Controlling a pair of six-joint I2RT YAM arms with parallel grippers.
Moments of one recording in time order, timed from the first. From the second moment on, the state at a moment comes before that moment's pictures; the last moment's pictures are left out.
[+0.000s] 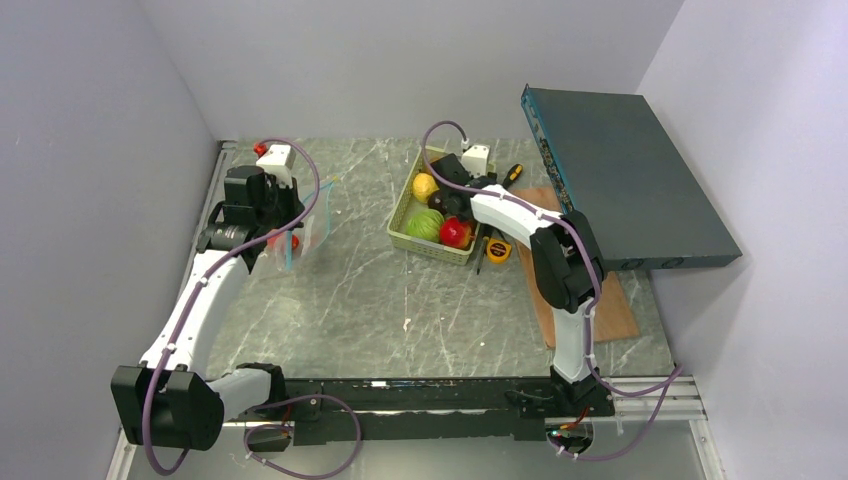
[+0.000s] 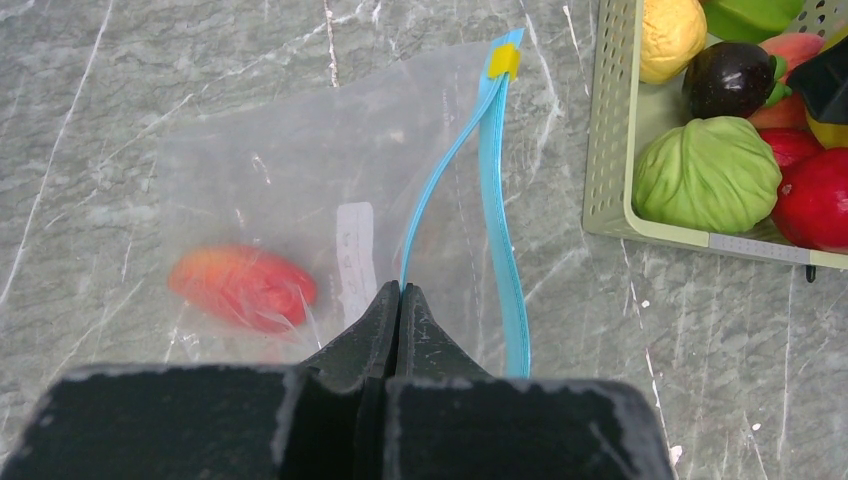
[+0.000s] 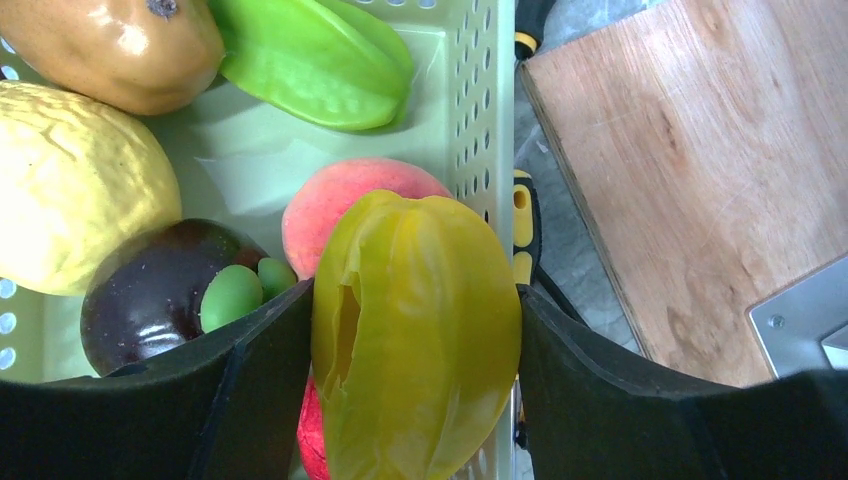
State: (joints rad) left arm -0.10 1.14 1.02 -0.40 0.14 -0.07; right arm 0.56 2.01 1.53 -0.46 0.70 0.59
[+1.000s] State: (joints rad) left arm -0.10 1.14 1.02 -0.41 0.16 -0.07; right arm 0.77 1.74 1.44 -0.12 0.02 0.54
